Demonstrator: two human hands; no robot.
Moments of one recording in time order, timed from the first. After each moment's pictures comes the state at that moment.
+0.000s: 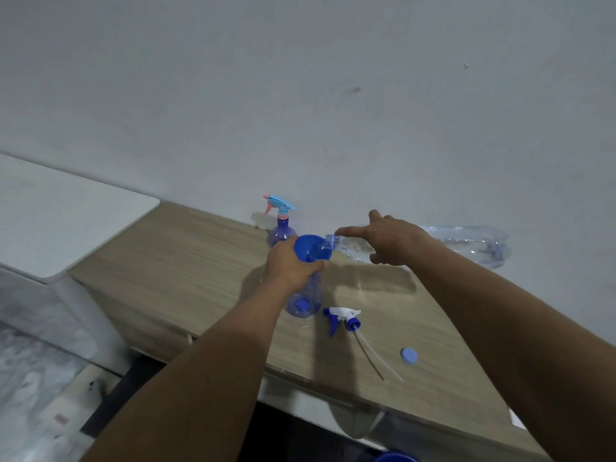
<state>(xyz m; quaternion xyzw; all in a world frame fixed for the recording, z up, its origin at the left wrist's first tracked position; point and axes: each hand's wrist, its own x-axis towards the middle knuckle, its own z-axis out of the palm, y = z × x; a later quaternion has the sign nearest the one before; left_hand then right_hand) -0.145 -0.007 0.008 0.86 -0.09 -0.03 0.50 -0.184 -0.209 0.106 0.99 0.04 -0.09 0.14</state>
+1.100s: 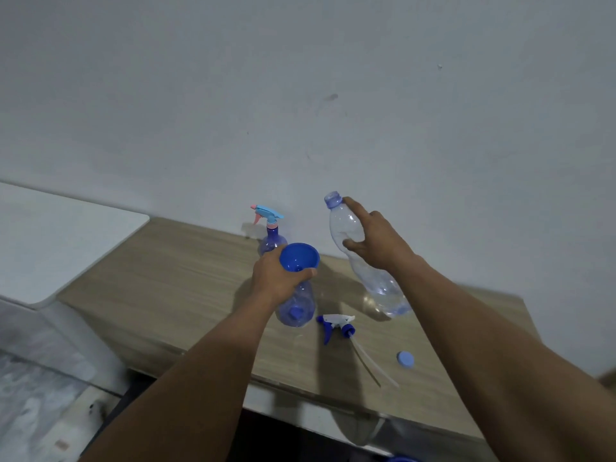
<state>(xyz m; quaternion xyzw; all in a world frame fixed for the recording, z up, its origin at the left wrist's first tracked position) -0.146 -0.009 0.009 0.86 -0.08 -0.02 0.50 -0.176 -0.227 0.072 0.97 -0.03 0.11 -0.24</state>
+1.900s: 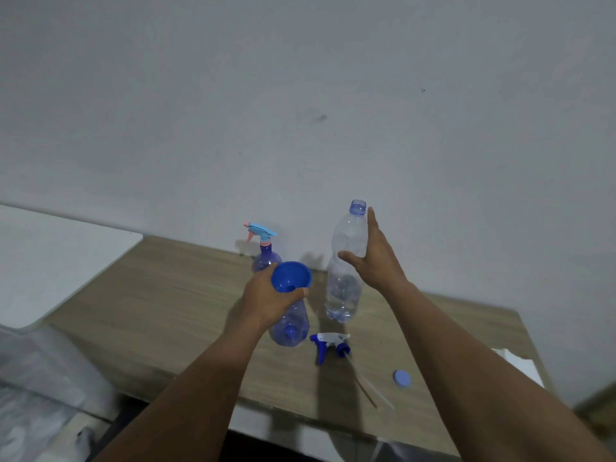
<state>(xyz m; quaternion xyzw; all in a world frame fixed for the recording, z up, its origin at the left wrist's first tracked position) -0.151 -0.005 0.017 0.86 -0.11 -0.04 0.50 -0.176 -0.237 0.057 0.90 -0.11 0.17 -0.38</state>
